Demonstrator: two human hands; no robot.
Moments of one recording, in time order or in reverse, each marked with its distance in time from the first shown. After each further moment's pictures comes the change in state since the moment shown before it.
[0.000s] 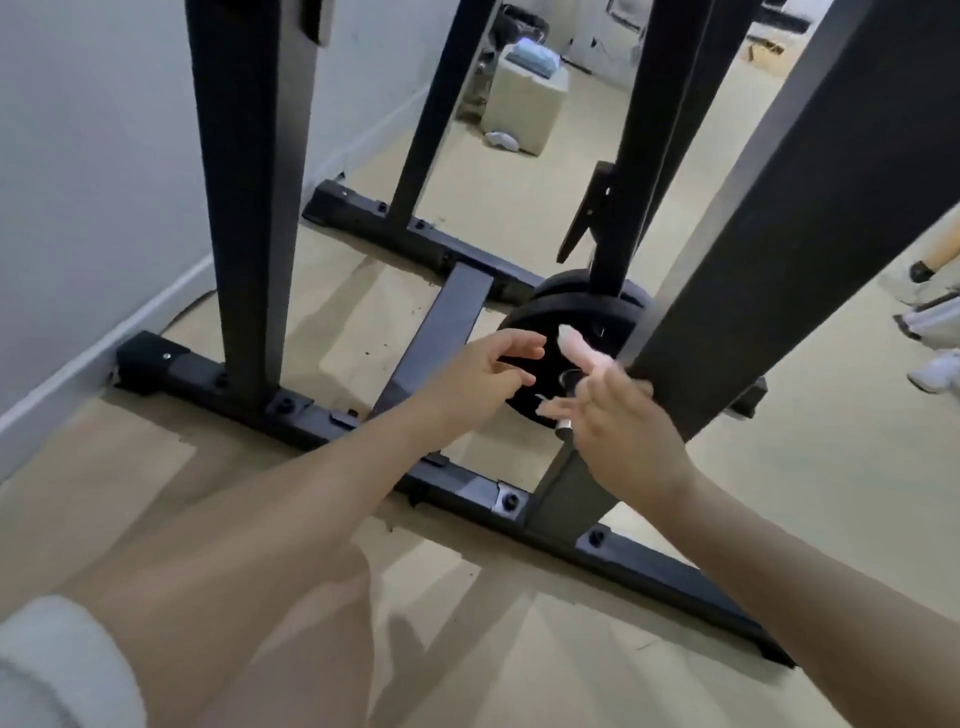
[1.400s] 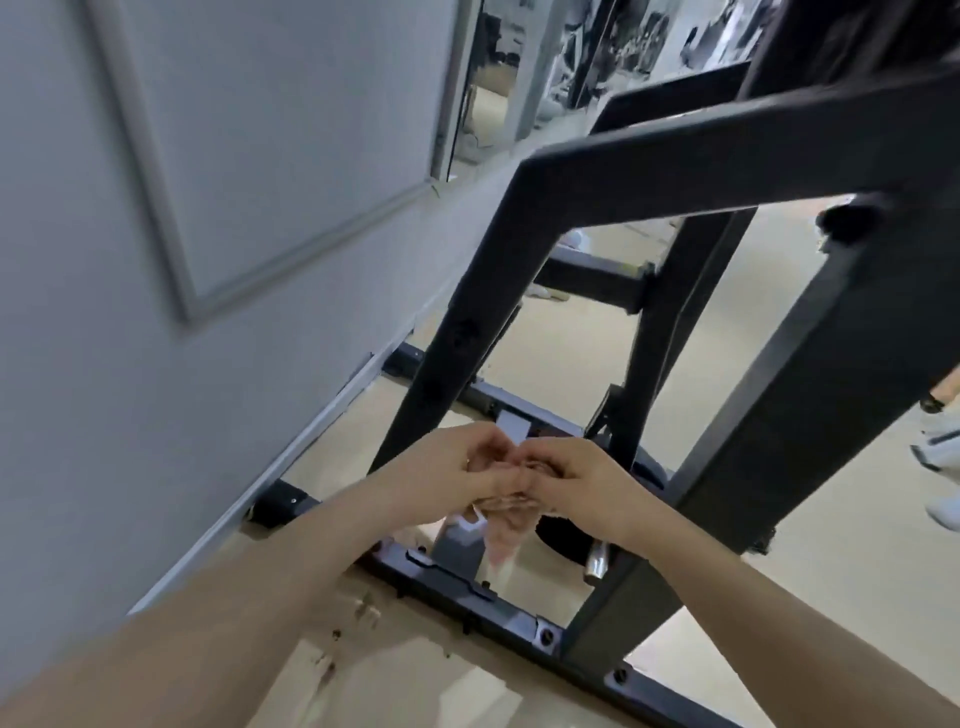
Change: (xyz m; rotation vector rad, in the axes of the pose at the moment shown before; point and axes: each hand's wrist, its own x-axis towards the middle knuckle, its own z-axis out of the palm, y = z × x) left_hand -0.107 0.243 -0.154 0.268 -0.080 0.067; right_hand 0.031 0.101 -0.297 1.627 0.089 0.055
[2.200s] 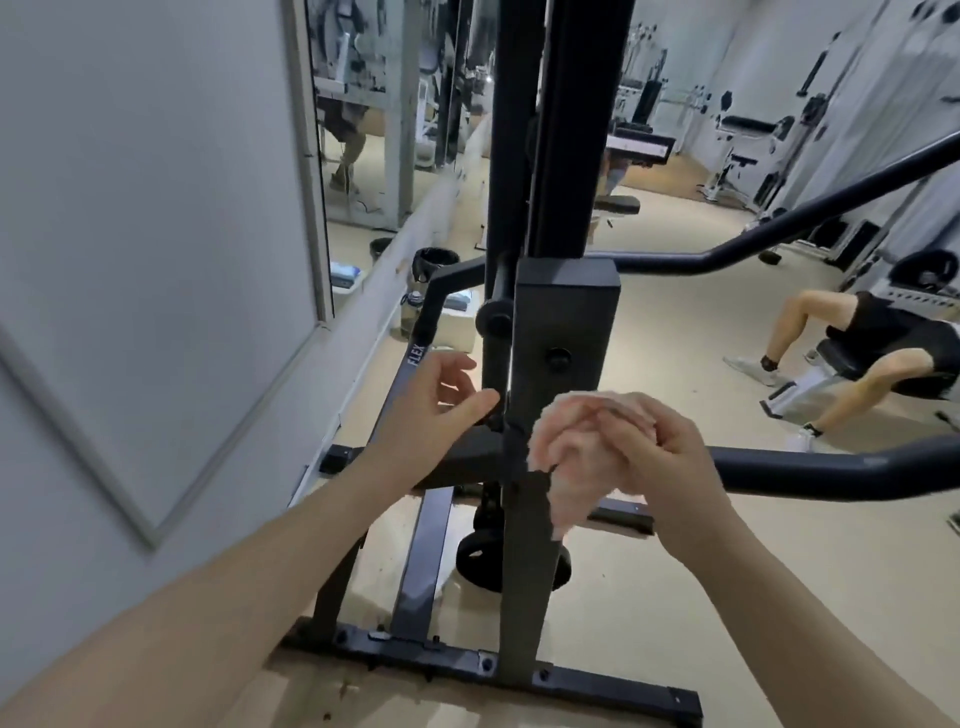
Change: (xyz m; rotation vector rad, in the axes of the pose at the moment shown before) left_hand 0.054 0.388 -0.050 -0.034 0.276 0.188; right_hand -0.172 -0.229 -0.283 0.523 0.768 0.007
